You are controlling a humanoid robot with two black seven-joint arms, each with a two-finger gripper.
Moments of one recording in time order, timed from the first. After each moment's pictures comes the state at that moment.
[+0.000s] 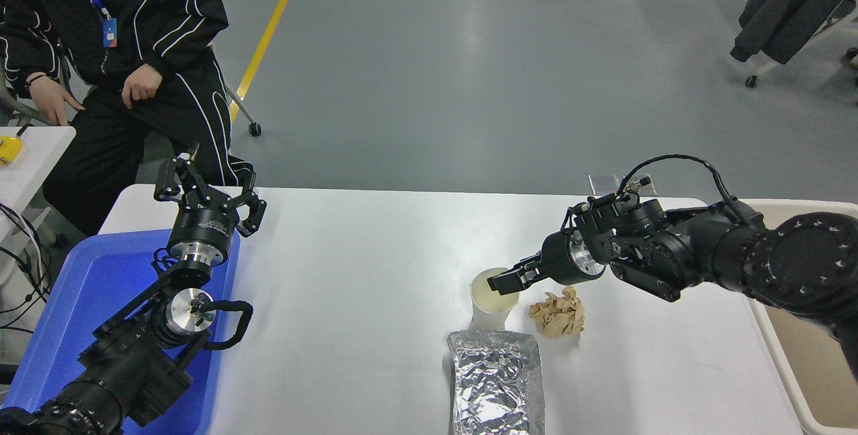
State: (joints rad) left arm -0.52 0.22 -1.05 -0.61 0.18 -0.33 -0.58; right arm 1.25 -0.06 -0.82 0.57 -0.93 0.11 0.55
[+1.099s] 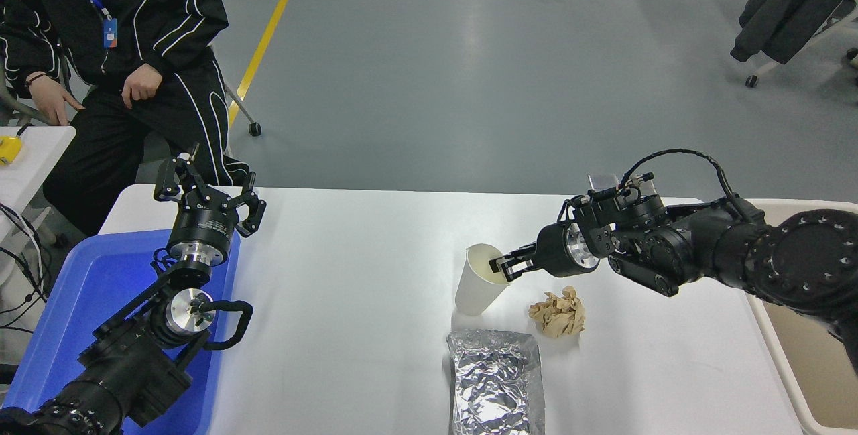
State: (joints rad) left arm -0.52 0.22 -1.05 -0.61 0.18 -0.33 -0.58; right arm 1.30 -0.10 -0.68 0.55 -0.91 0.10 0.60
